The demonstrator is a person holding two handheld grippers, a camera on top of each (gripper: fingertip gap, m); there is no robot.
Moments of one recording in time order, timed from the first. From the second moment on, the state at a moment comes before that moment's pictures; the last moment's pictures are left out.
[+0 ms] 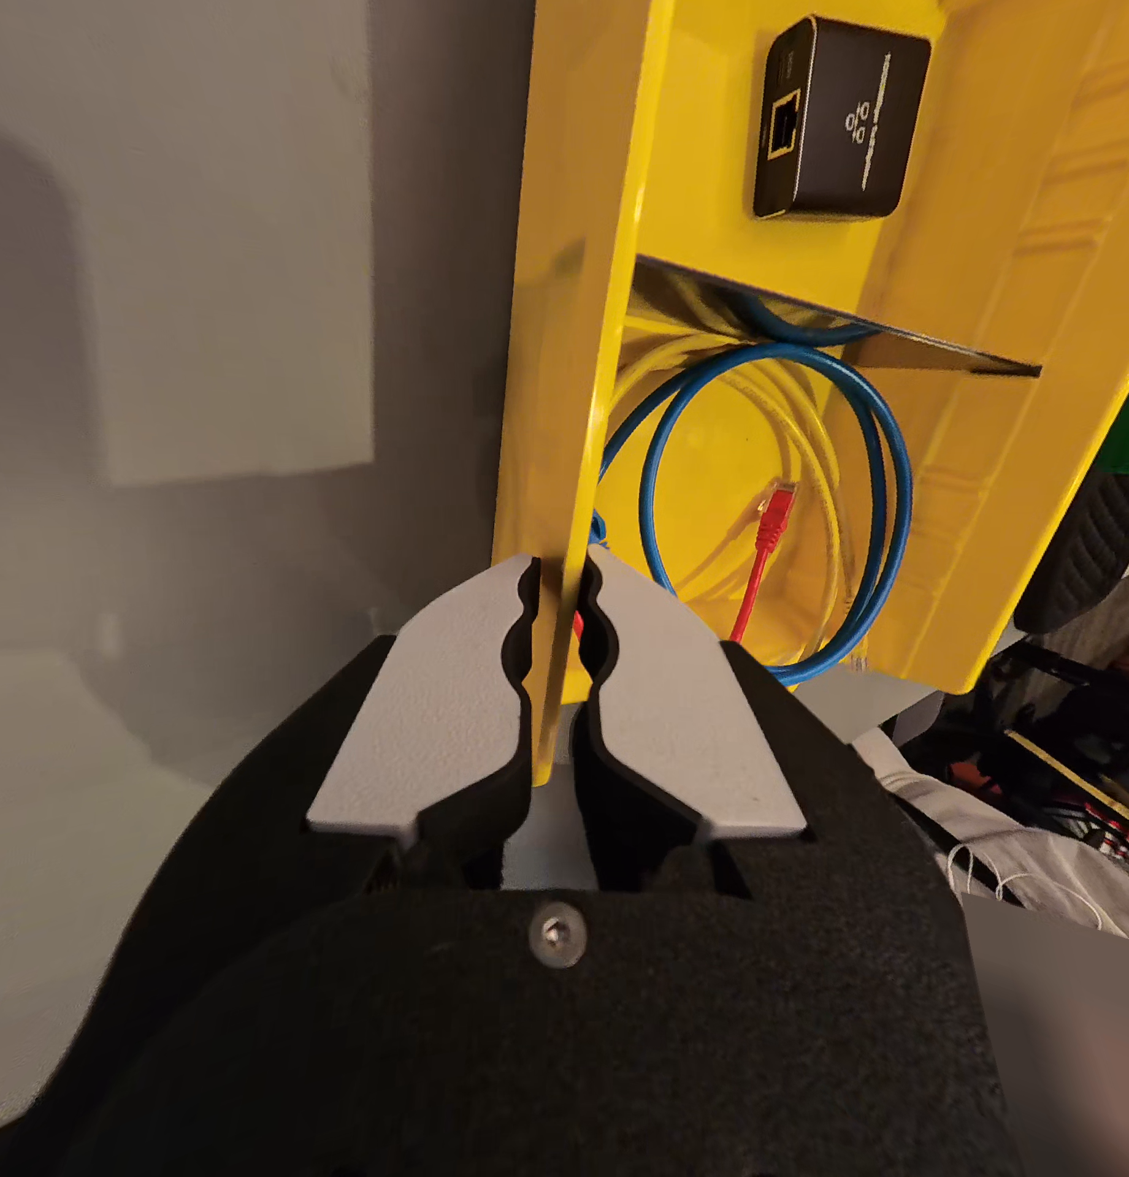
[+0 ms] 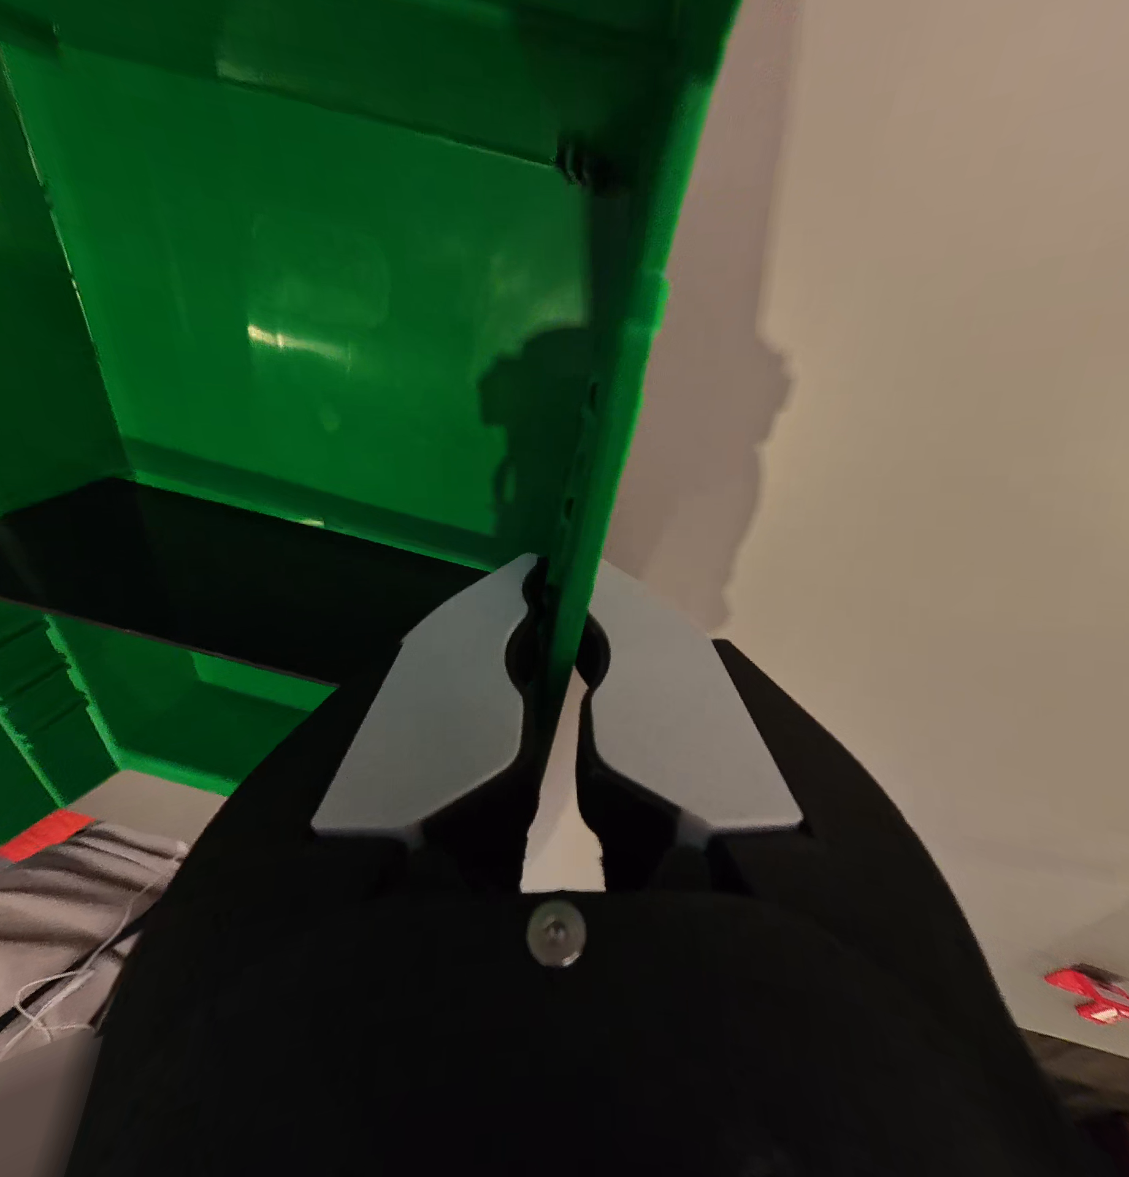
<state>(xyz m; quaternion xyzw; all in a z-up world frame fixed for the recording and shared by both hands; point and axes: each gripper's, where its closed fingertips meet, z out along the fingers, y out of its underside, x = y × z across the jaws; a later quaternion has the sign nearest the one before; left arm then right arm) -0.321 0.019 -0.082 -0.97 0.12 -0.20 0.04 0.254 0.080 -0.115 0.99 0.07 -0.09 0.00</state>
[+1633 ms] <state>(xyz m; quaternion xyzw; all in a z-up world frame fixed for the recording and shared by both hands) -0.382 0.052 -0.090 -0.97 -0.07 -0.21 0.13 0.243 0.081 -0.015 0.93 0.10 -0.04 -0.35</state>
